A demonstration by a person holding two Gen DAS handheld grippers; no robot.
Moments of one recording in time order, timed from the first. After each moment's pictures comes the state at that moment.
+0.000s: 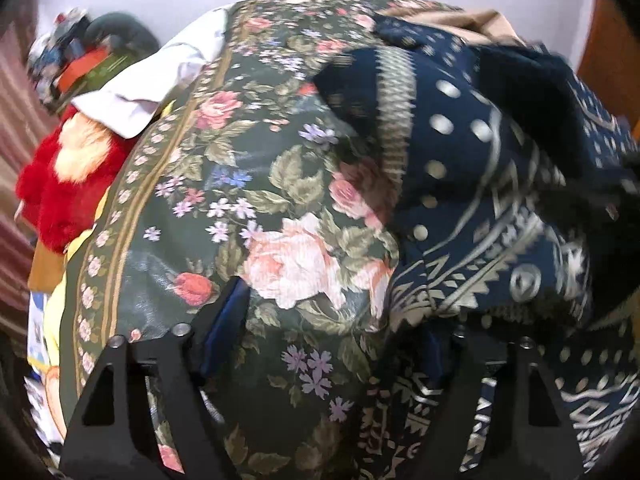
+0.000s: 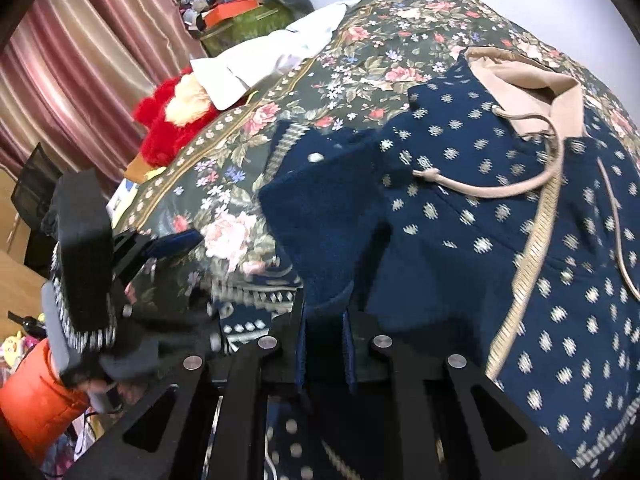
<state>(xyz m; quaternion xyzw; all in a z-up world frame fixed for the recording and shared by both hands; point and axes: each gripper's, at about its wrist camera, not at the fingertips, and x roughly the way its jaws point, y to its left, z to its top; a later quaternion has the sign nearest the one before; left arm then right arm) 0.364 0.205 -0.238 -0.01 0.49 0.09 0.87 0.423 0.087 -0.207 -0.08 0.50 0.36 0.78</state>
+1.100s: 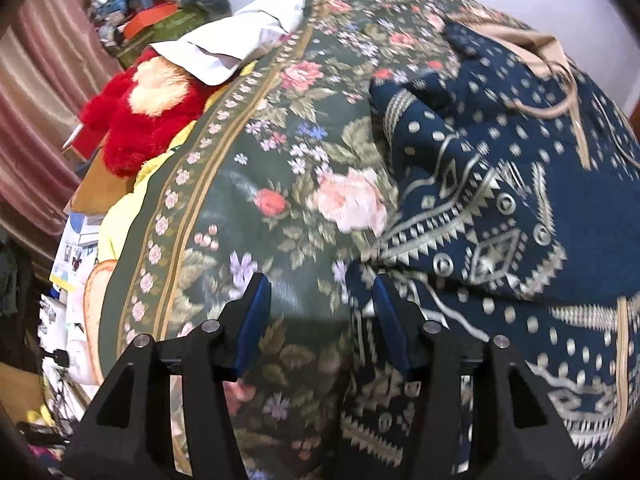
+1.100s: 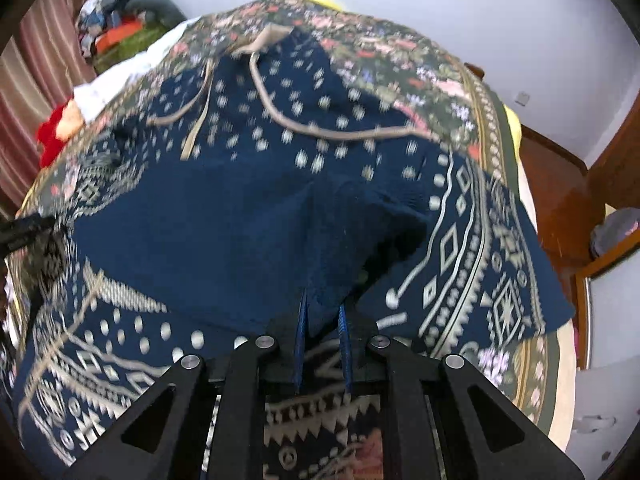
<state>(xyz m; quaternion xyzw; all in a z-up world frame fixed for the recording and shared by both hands) 0.320 0.201 -0.217 -0.04 0.52 0.19 0.83 0.409 -0.164 -0.211 -0.11 0.50 0.18 0.84</state>
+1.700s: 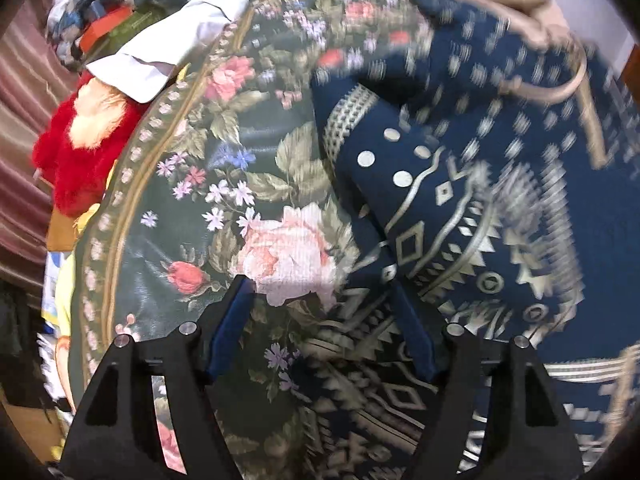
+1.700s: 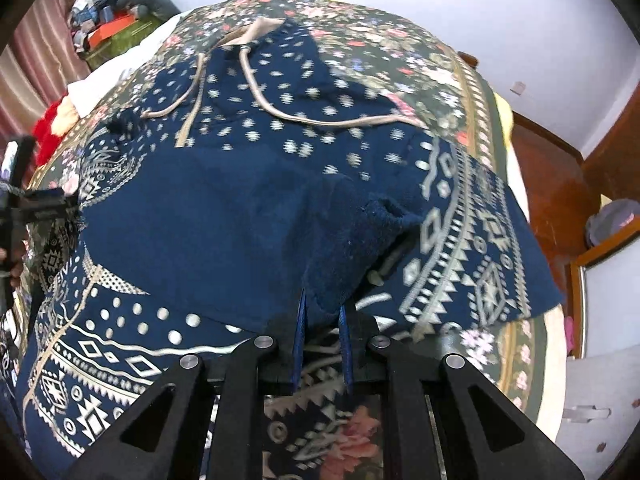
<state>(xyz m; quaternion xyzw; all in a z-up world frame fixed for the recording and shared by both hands) 0.392 0.194 -0.248 0.00 0.56 0.15 0.82 0.410 -0.176 -0.203 -0.10 0.52 0.16 0.83</state>
